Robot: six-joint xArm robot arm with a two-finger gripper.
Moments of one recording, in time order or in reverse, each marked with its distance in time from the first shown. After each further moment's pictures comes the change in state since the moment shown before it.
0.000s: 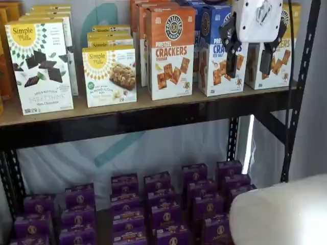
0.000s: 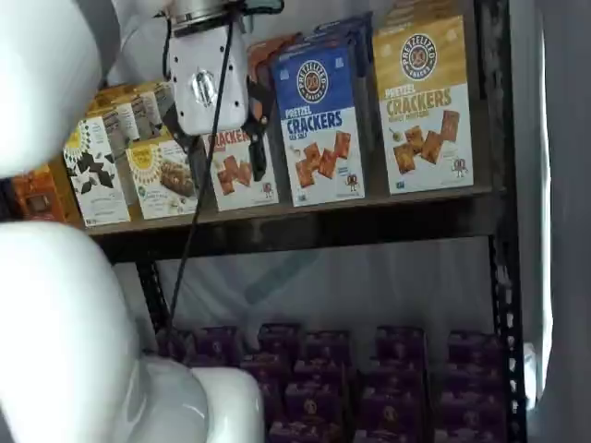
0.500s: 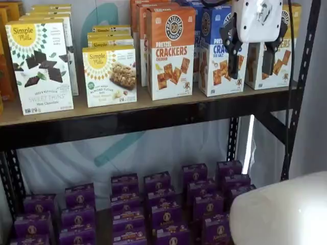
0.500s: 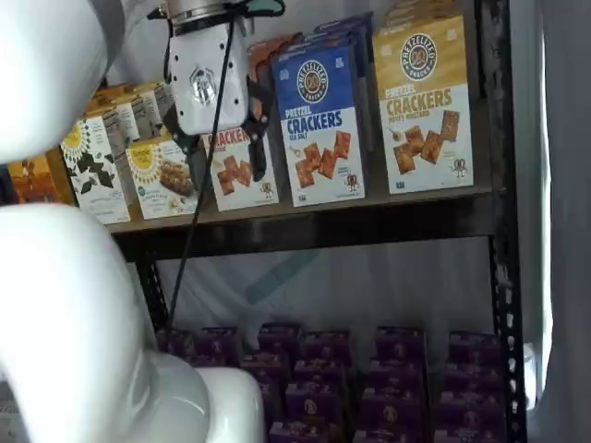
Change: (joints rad) arm 0.016 0.037 -0.029 -0.020 0.051 0.007
